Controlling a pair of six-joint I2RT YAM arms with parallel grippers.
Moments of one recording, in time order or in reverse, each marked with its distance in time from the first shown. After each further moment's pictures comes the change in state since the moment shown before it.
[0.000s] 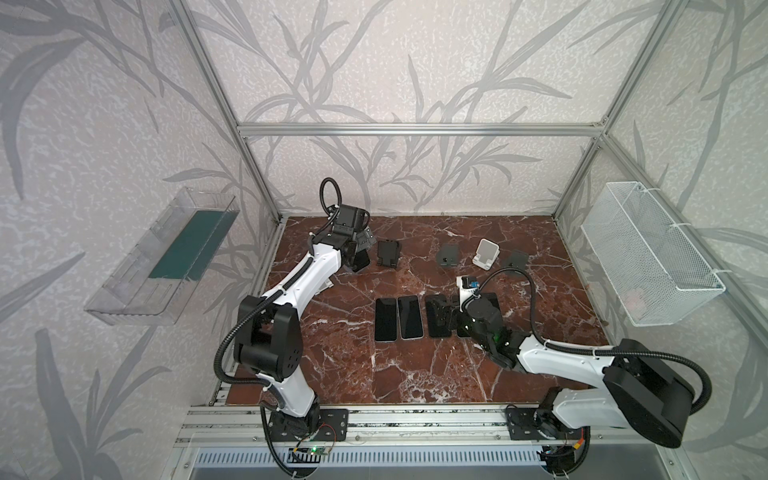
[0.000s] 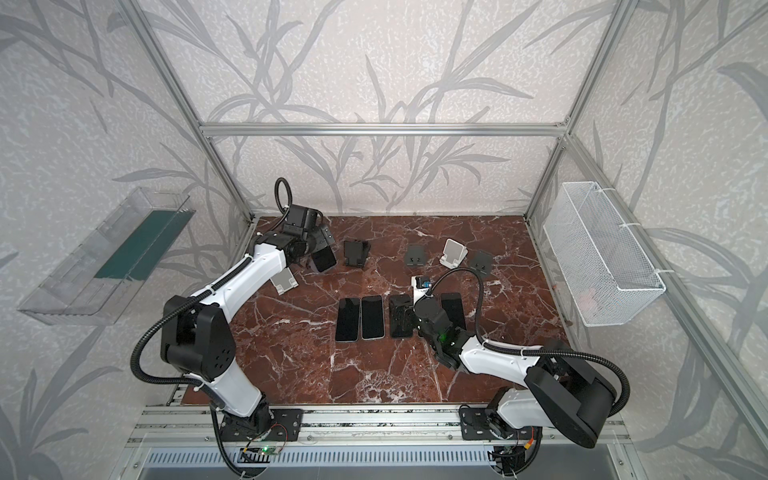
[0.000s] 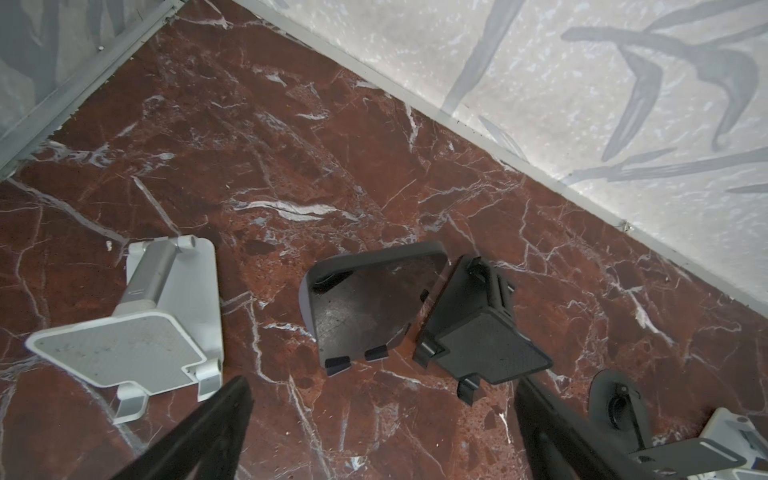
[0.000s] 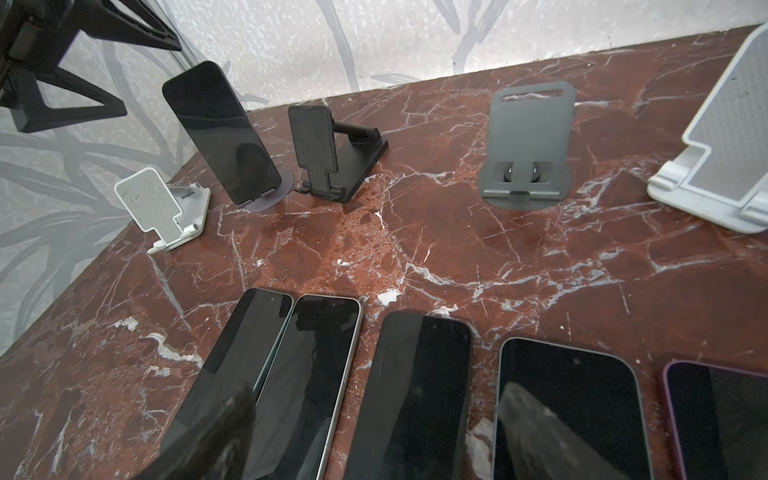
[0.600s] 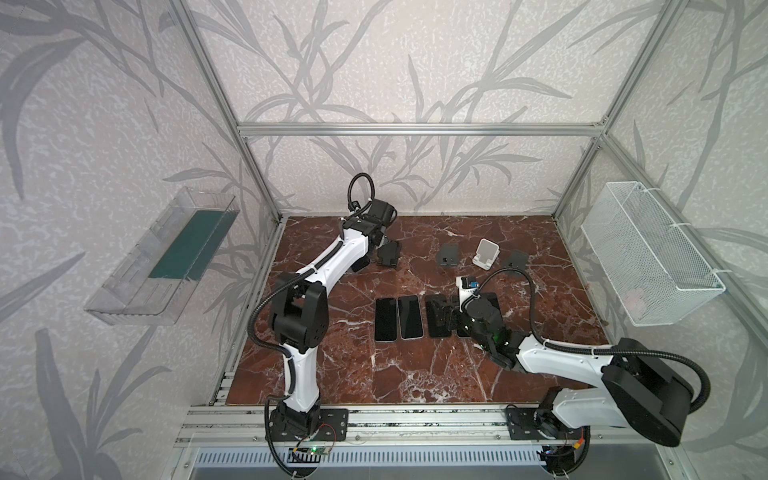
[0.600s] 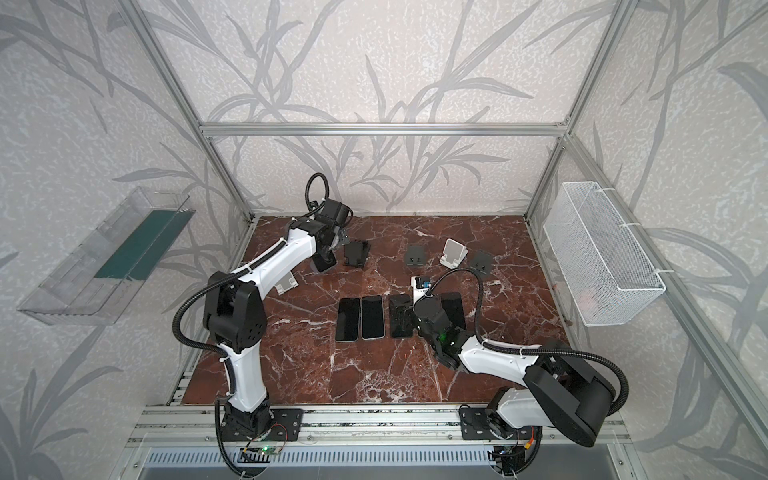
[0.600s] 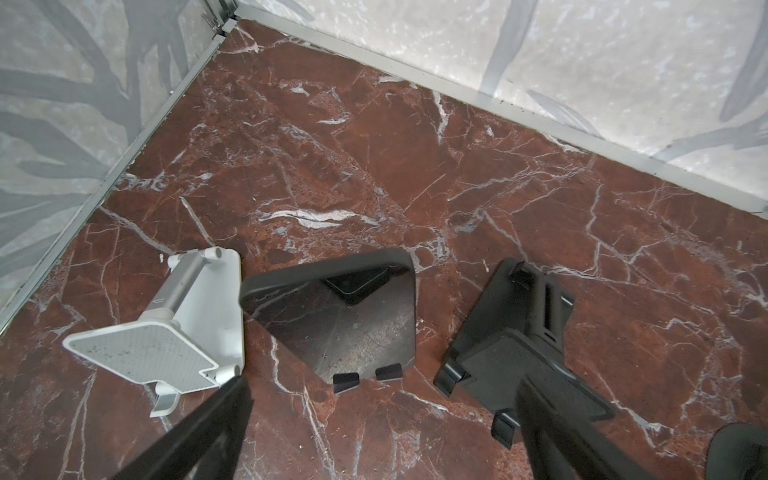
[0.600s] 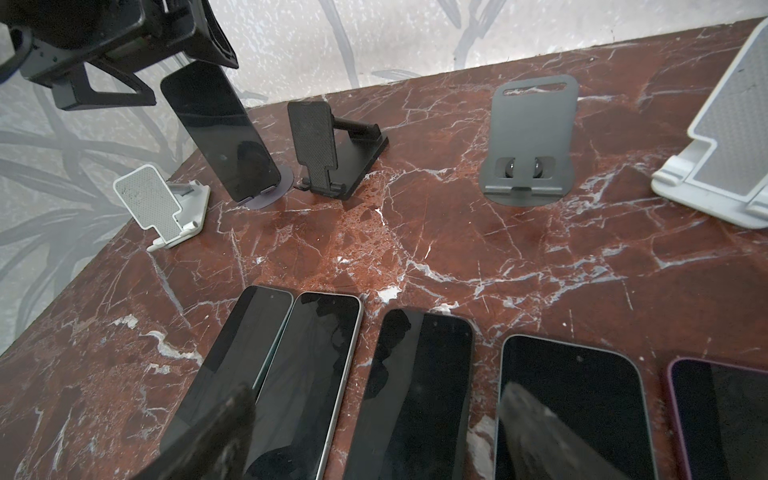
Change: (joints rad) left arm -0.110 0.266 0.300 -0.240 -0.259 -0.025; right arm 0.000 0.009 0.000 0.001 -0.004 0.005
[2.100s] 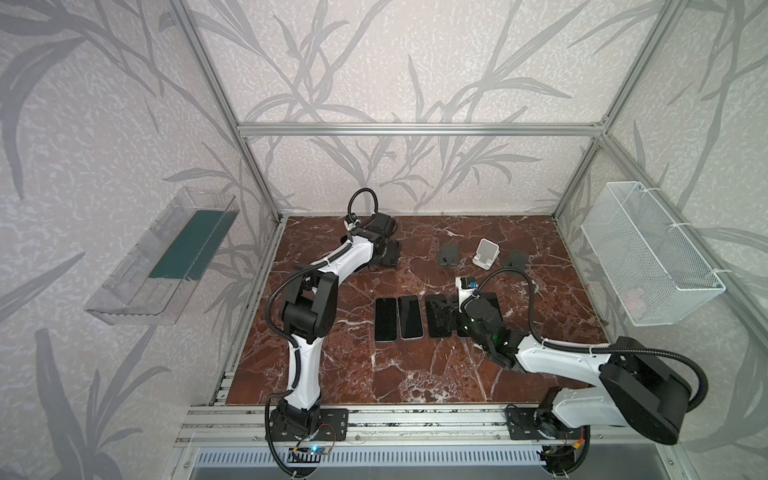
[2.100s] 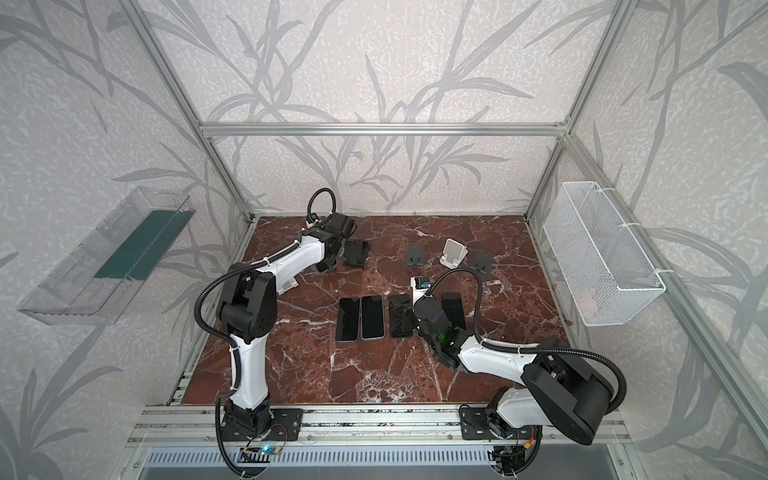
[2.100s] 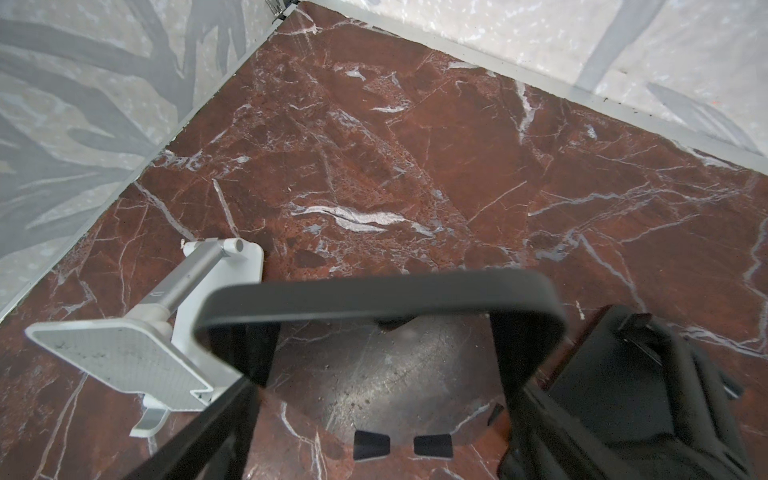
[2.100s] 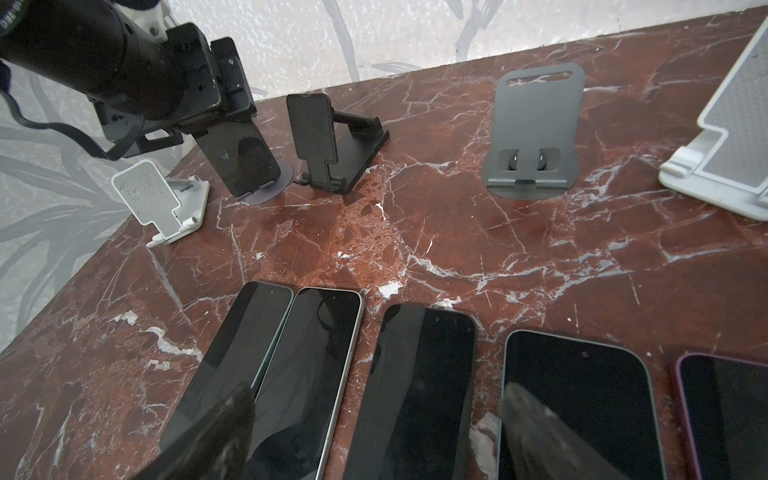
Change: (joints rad) left arm 0.021 0.096 -0.108 0.128 -0.139 -0.076; right arm 0.000 0.011 0.000 0.002 -0.008 0.007
